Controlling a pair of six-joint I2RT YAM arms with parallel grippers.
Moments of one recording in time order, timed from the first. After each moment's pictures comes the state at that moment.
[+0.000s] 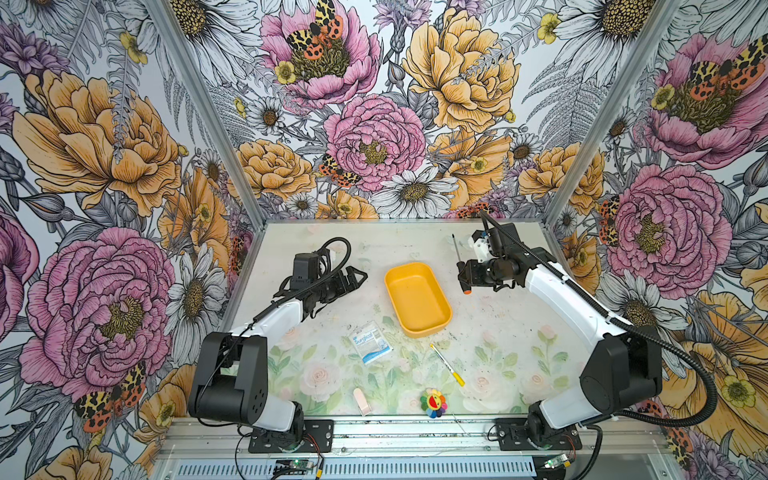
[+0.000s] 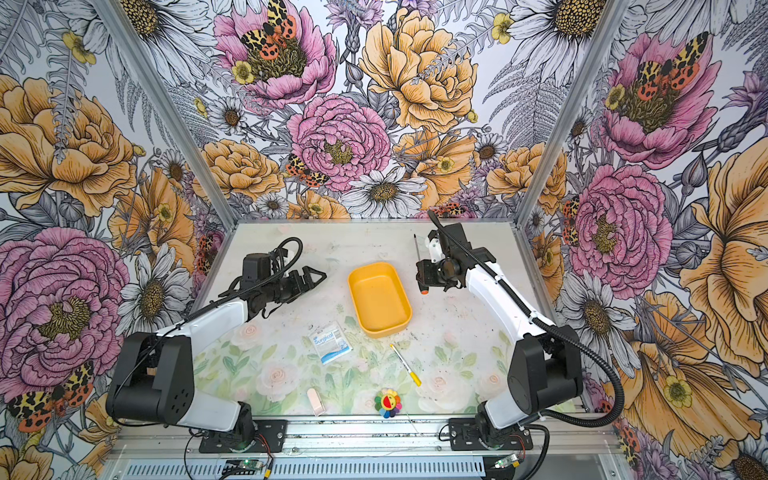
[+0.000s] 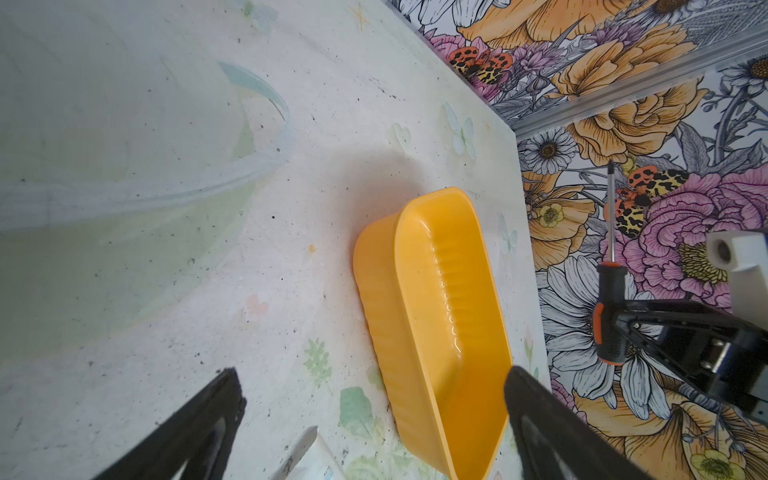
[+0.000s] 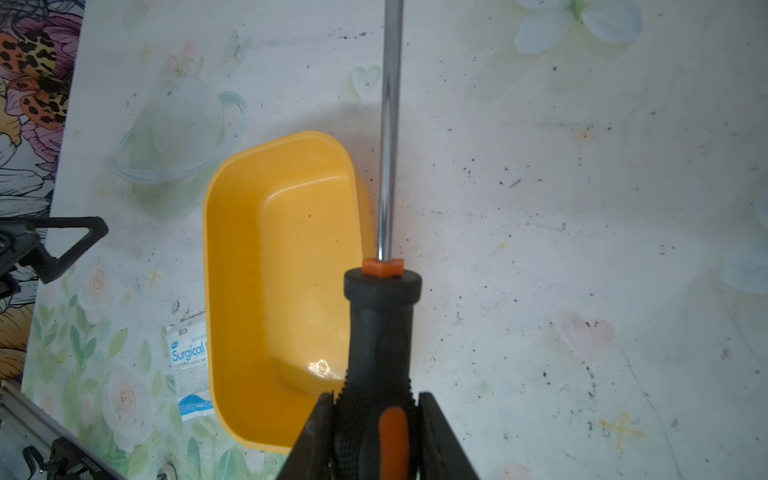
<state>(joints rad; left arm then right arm) -0.13 1.46 0.81 -0.03 0.56 -0.59 0.30 1.52 1.31 -0.78 -0.29 0.24</state>
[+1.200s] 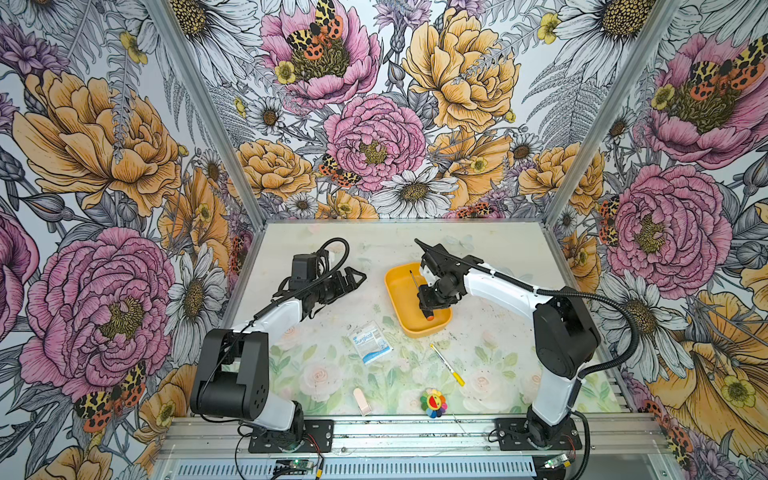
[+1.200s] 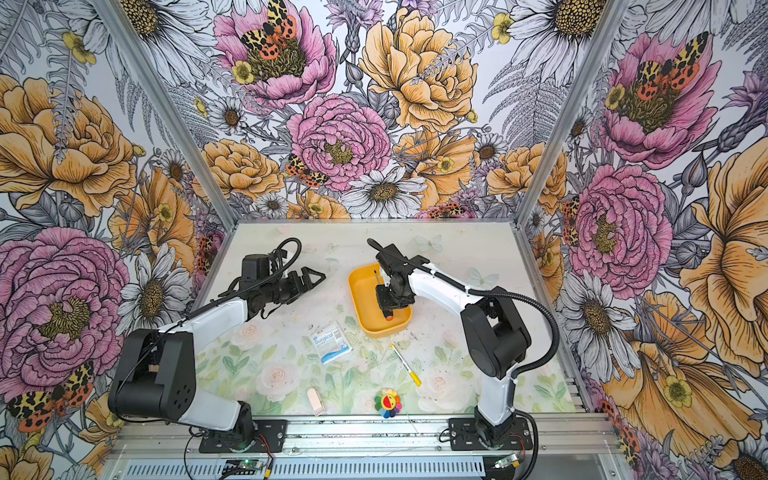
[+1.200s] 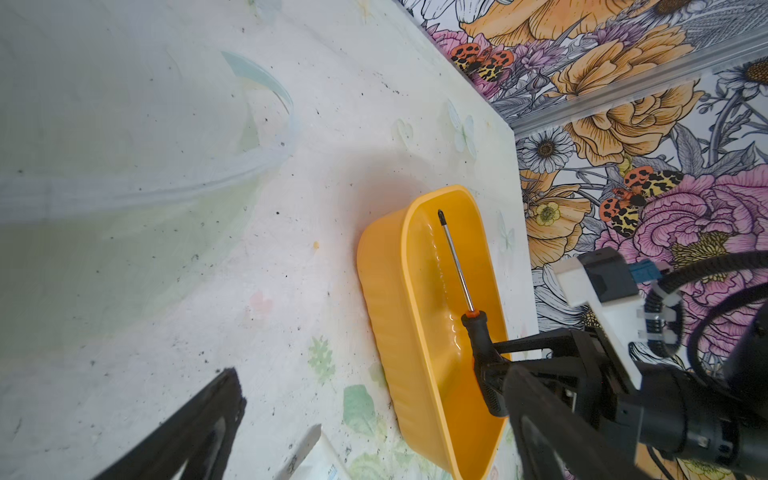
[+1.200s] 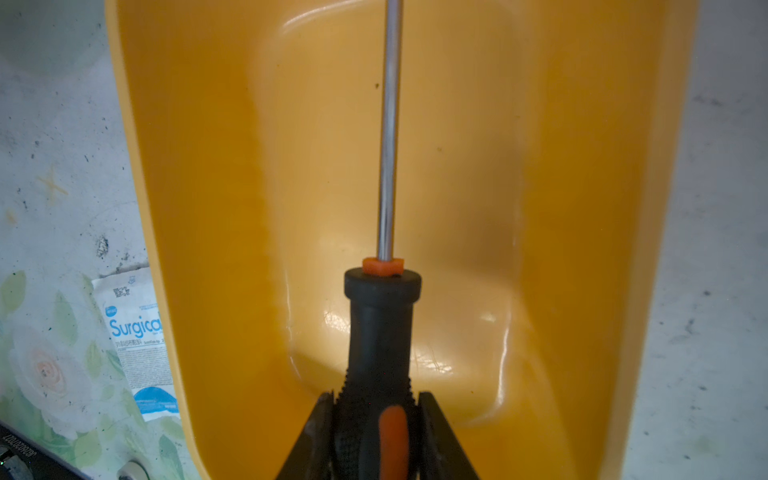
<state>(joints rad) -0.11 1.49 0.80 -0.01 0.59 -0.59 0.60 1.85 1.40 -0.80 -0.17 0.37</state>
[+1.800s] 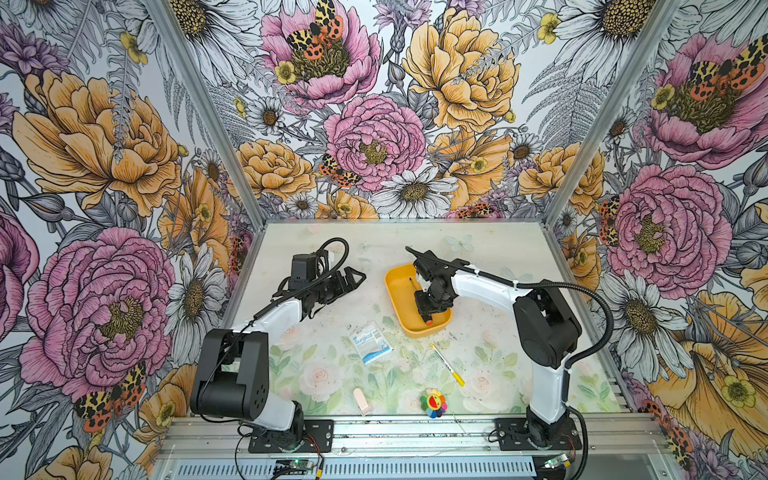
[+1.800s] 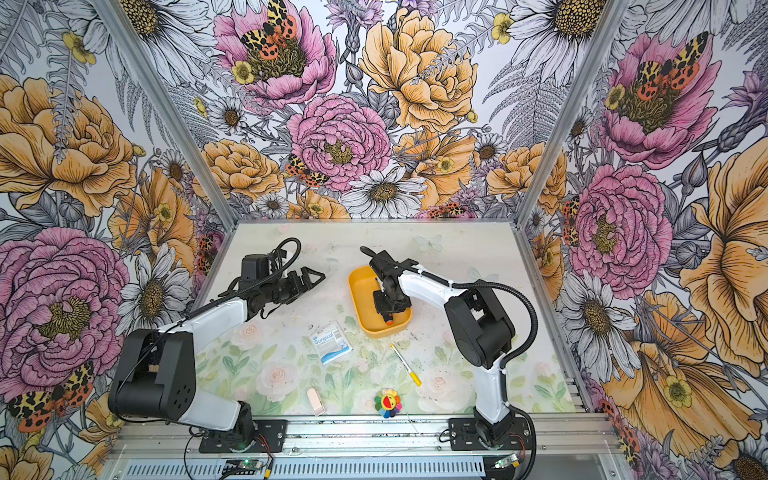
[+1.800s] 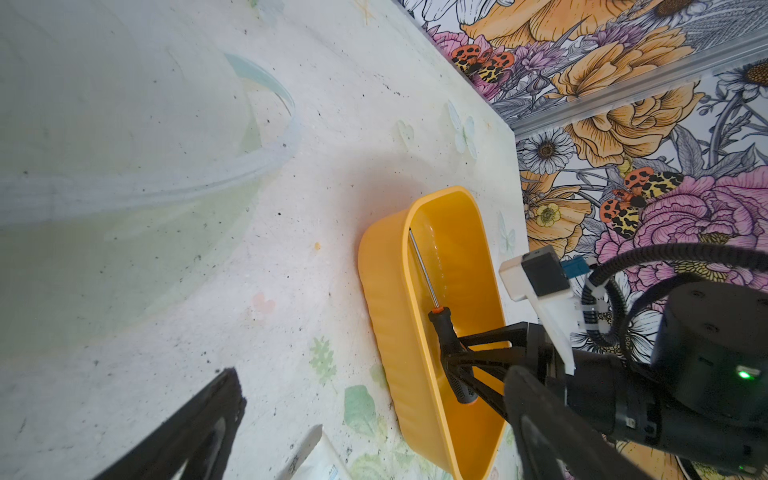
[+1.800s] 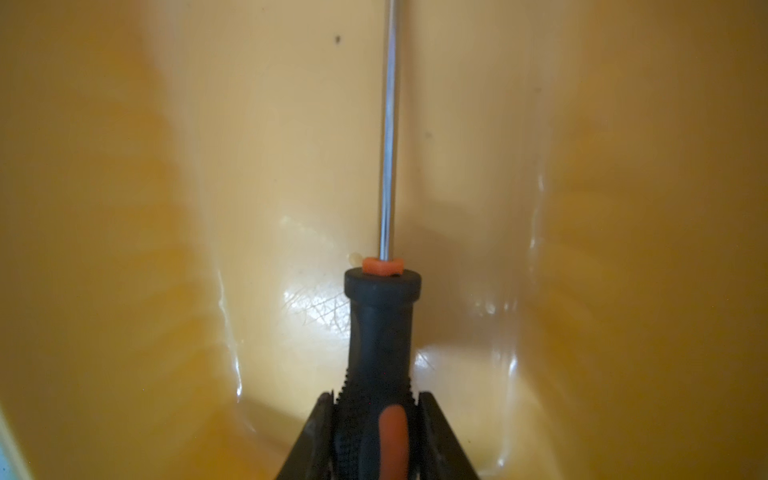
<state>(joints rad) -0.10 1.49 0.80 -0.01 0.59 -0.59 0.62 1.96 1.42 -0.80 -0.10 0.37</state>
